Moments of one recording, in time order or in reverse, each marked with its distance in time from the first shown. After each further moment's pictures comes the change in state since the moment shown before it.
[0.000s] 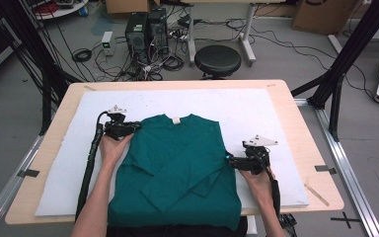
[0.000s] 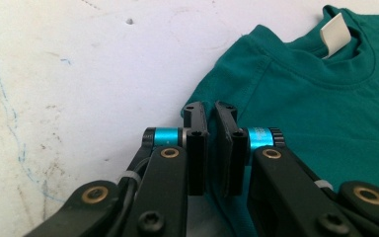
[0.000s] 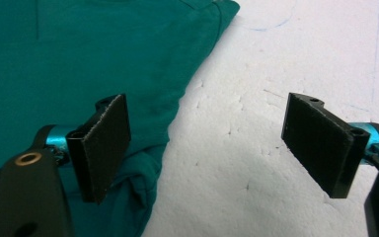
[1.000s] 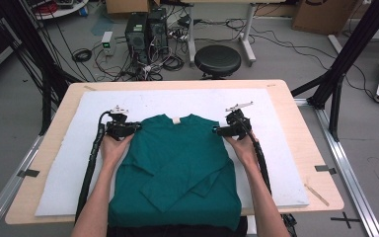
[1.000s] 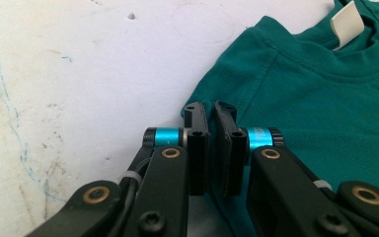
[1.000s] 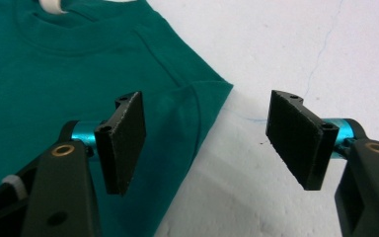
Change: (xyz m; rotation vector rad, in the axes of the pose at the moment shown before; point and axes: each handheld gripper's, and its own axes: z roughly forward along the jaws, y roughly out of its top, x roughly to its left) left arm -0.002 0.001 0.002 0.017 0.019 0.016; right arm -0.022 0.087 0.082 0.179 0.032 -0.017
